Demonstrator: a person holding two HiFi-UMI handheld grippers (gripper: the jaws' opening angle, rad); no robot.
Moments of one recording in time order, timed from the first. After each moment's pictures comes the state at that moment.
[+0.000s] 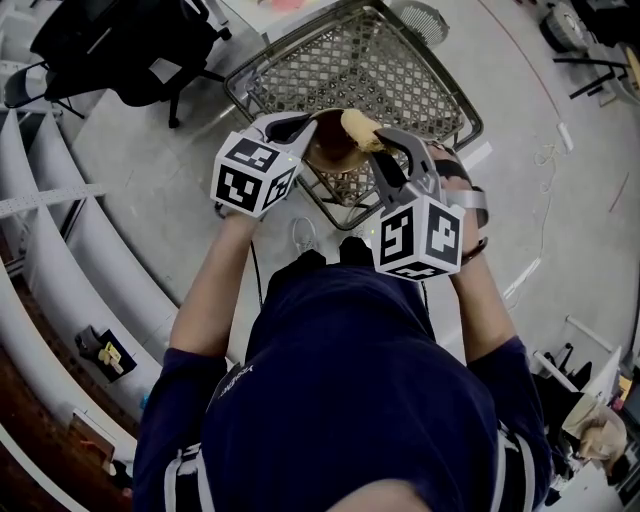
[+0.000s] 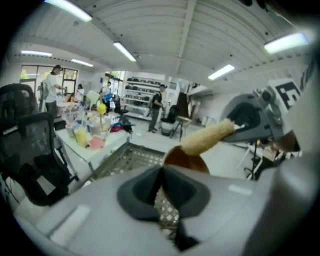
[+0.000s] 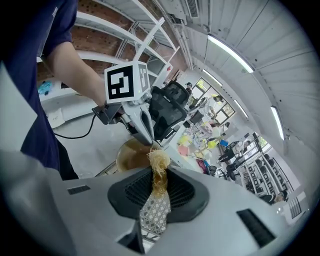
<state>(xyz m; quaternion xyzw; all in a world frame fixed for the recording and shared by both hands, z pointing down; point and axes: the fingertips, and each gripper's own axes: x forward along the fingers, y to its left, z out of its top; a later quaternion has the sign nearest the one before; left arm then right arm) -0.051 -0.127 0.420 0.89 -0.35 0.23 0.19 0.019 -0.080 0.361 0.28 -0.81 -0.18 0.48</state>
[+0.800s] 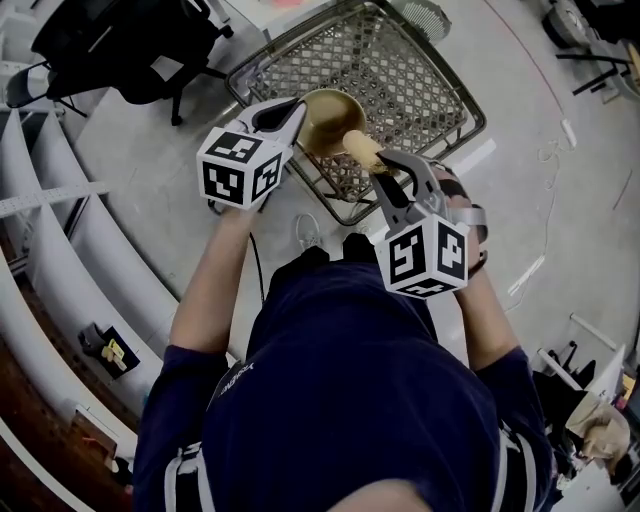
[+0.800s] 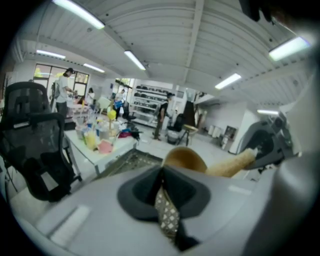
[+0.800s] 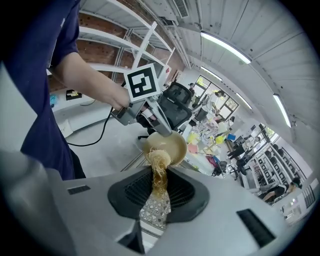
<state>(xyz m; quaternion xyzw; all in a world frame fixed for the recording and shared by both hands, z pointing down) -0.071 -0.140 0.402 0.88 -0.40 0.19 0.20 0.024 -0.041 0.373 0.26 -0.84 -0.12 0.47</state>
